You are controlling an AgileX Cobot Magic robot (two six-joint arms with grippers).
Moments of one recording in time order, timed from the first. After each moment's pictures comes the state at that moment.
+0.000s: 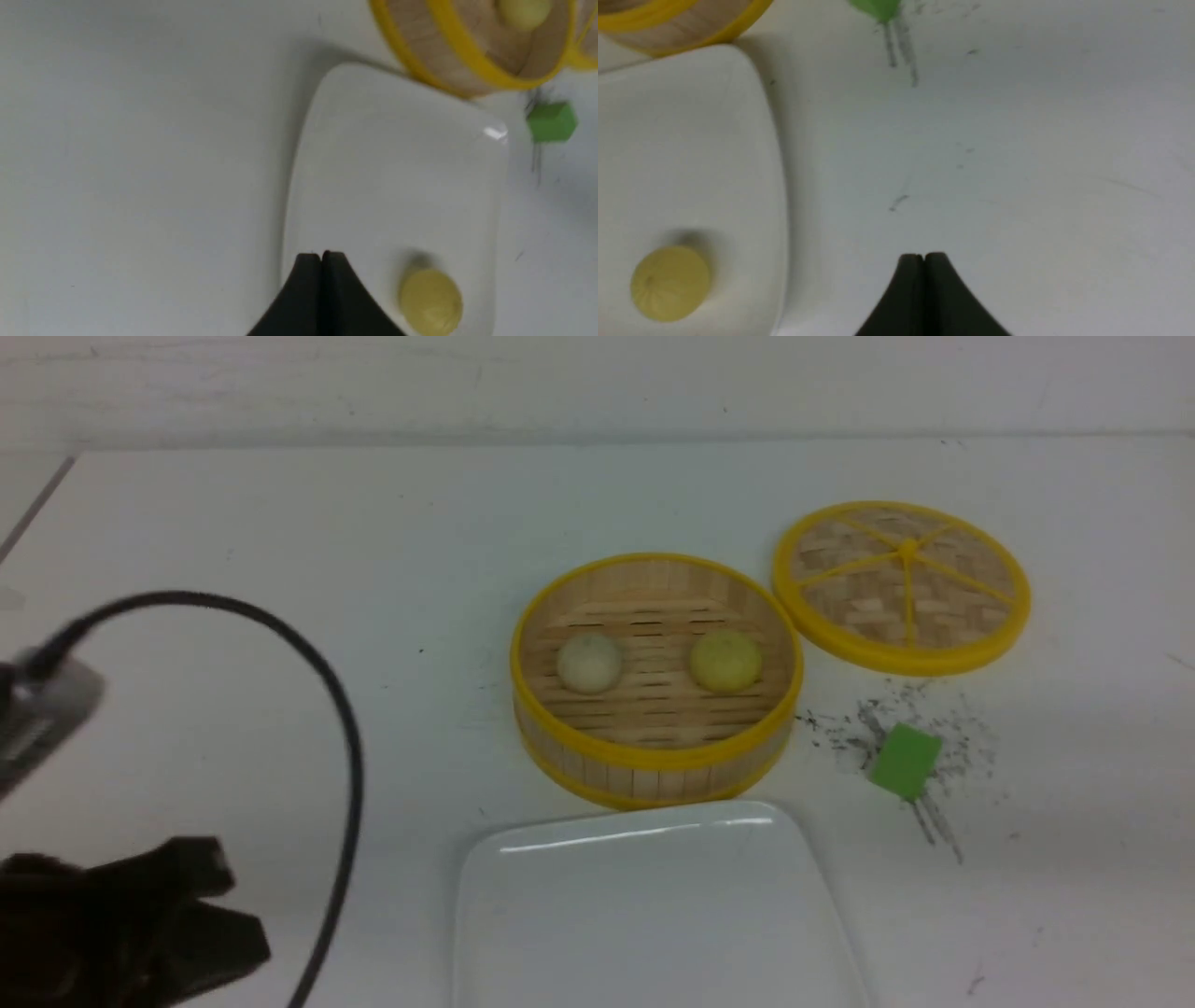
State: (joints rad) right arm 0.11 0.88 -0.72 0.32 0.94 0.02; left arm -0.02 0.84 -0.57 -0.57 0.90 -0.11
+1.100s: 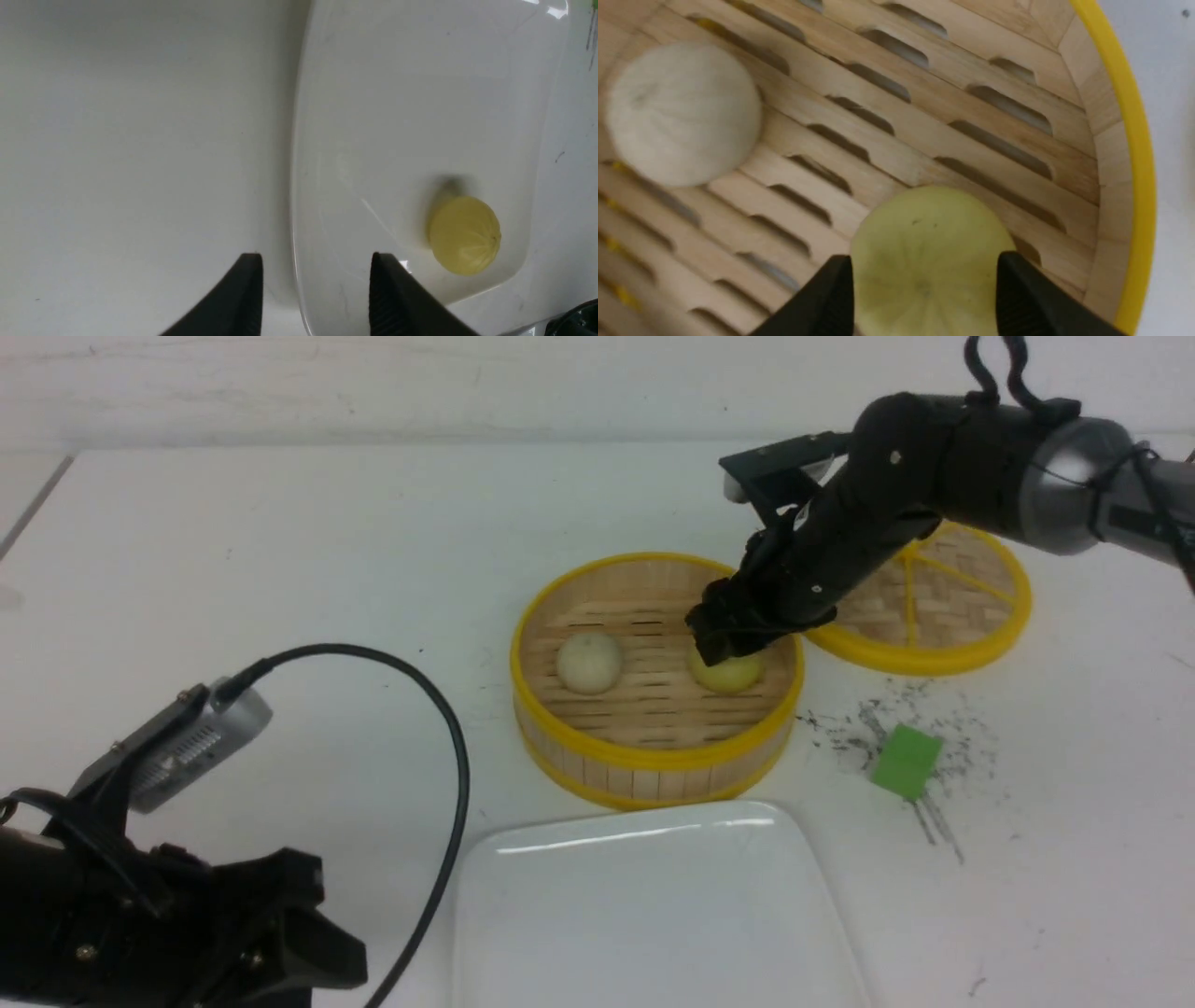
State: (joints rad) right arm 0.39 2.11 -1.70 0.29 0.72 -0.23; left arm -0.02 1.09 -0.58 -0.68 0.93 0.15
